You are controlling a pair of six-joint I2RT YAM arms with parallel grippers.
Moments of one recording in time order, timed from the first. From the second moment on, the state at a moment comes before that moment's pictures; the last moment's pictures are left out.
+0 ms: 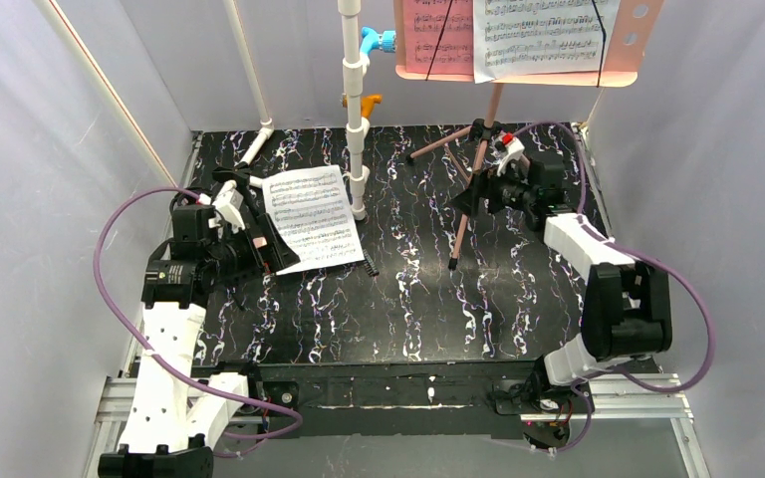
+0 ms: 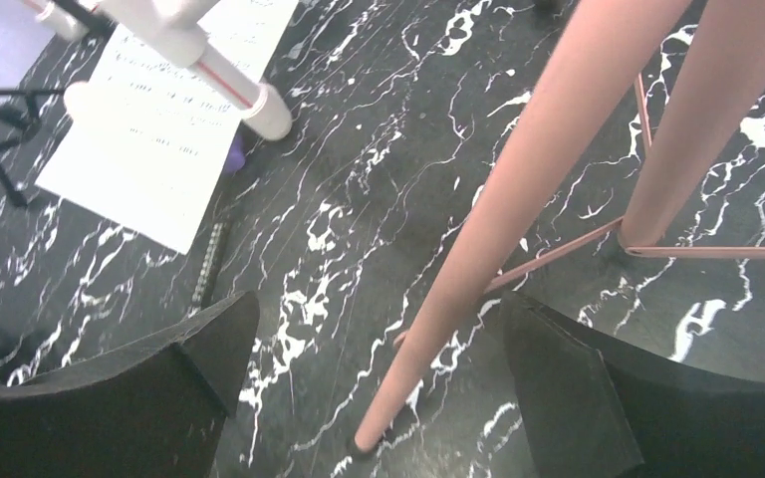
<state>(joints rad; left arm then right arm) -0.01 0.86 1.07 -1.04 0.36 -0.37 0.10 1.49 0.96 0.07 -0.74 0.04</state>
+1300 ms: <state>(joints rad) -0.03 0.84 1.03 -0.98 0.59 -0.44 0.06 1.47 0.90 0.23 -0.59 0.26</state>
